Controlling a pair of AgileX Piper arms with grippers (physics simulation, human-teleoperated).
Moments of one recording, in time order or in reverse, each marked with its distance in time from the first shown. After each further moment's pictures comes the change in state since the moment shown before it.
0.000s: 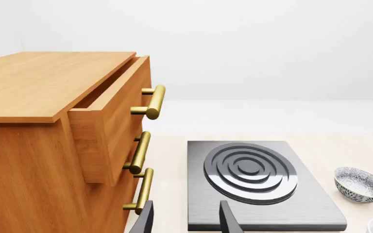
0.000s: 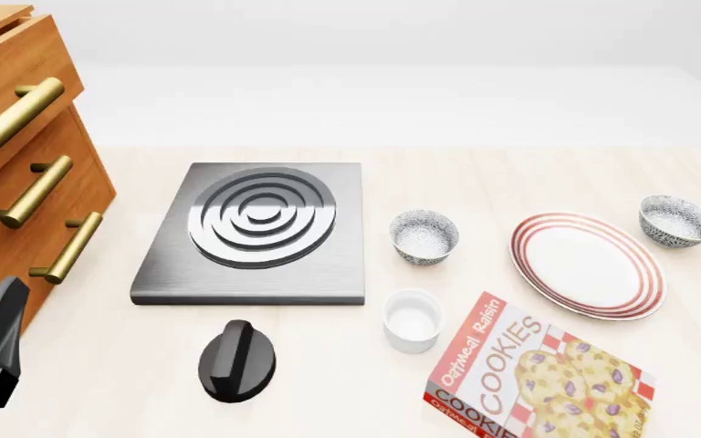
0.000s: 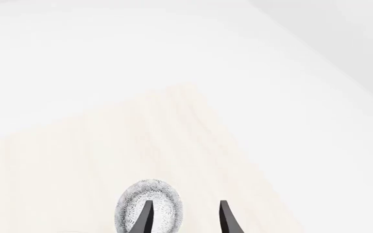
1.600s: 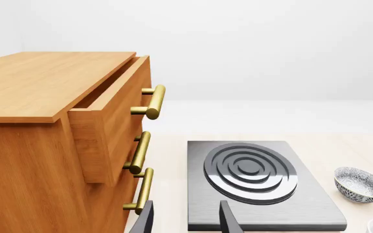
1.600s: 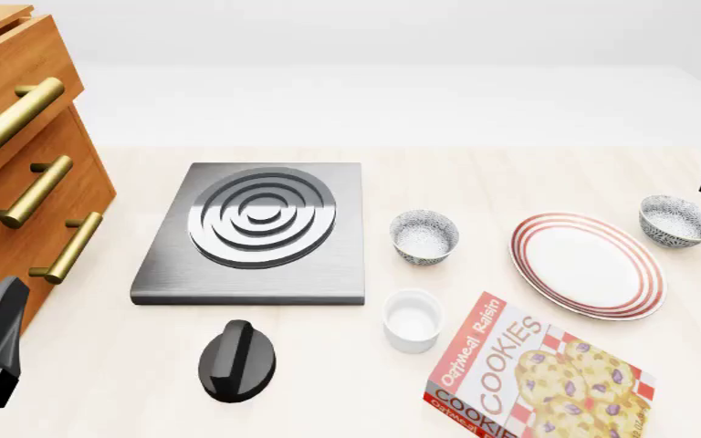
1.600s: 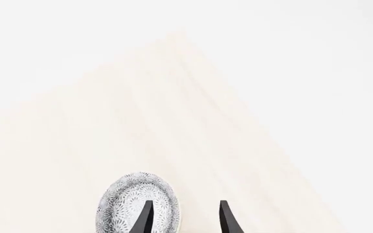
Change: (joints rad) left arm 0.000 0.000 0.000 0.000 0.000; right arm -0.025 0.212 -0.214 0.253 0.102
